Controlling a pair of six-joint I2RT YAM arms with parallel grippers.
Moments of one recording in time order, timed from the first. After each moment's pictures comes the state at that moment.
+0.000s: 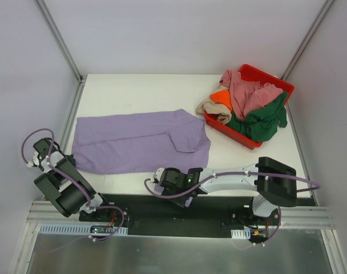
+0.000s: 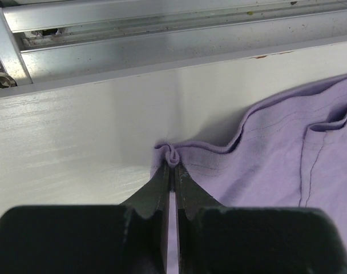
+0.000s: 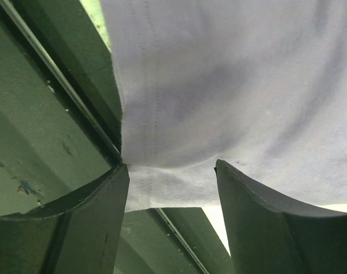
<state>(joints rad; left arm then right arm) 0.81 1.34 0.61 -0.37 0.02 -0.74 1.38 1.64 0.96 -0.57 0.15 0.17</state>
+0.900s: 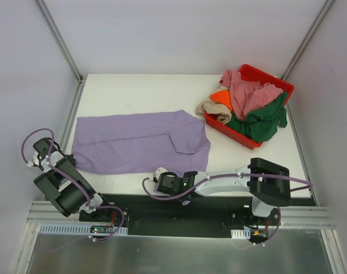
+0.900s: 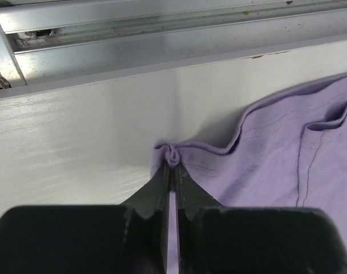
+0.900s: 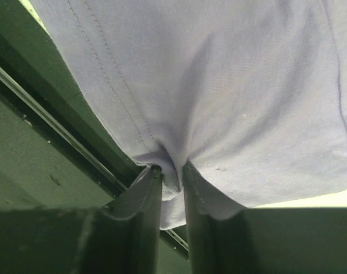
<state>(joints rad) 0.81 1.34 0.61 -0.36 0.03 -0.74 1.41 1.70 0.98 -0.56 0.28 0.28</state>
